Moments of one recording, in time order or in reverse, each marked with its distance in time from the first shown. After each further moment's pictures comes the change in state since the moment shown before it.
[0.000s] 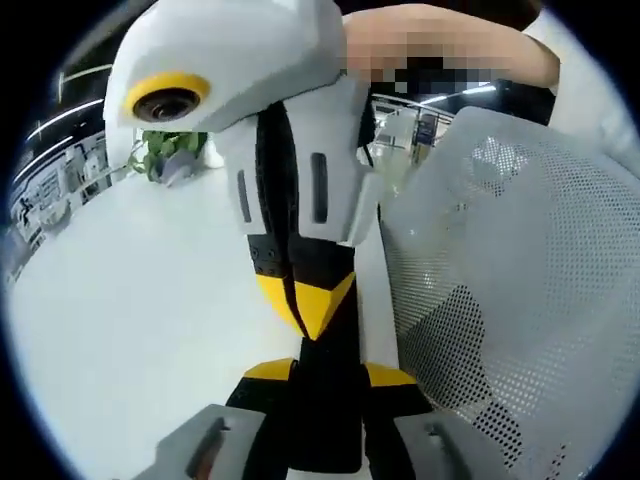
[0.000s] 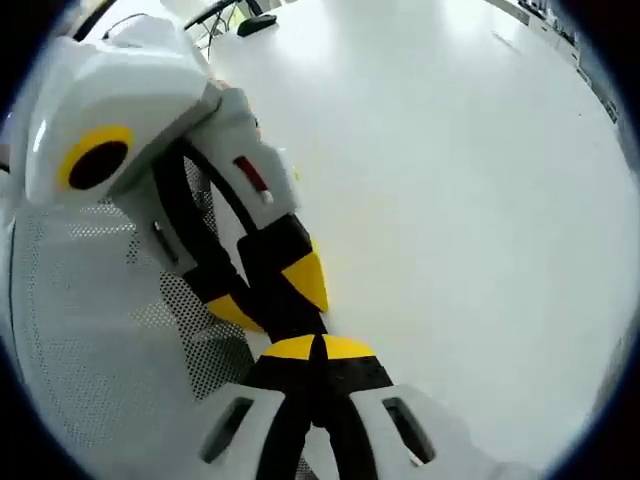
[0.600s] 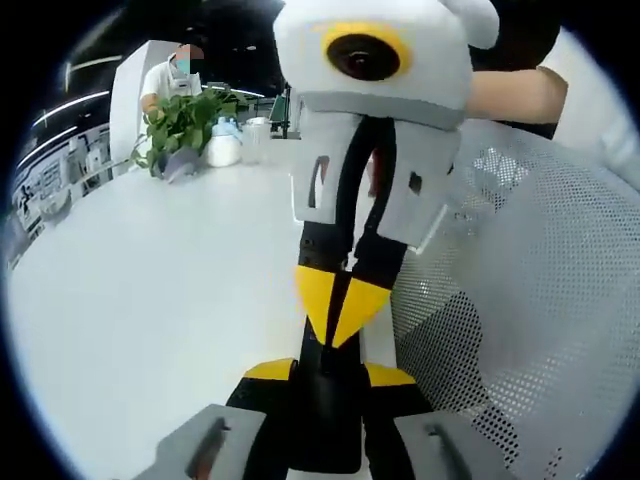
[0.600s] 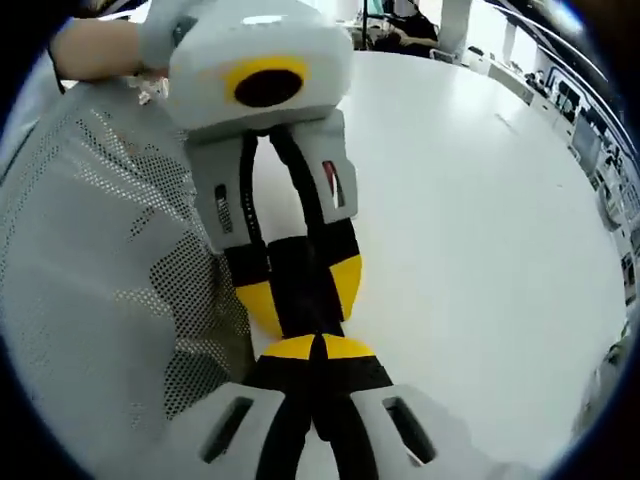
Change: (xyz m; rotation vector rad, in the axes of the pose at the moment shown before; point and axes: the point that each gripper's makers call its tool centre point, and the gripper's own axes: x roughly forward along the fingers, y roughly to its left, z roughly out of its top) left arm 0.000 -0.002 0.002 -0.015 -0.003 -0.013; right arm -0.003 0.015 0.007 -0.189 -0.245 -0.157
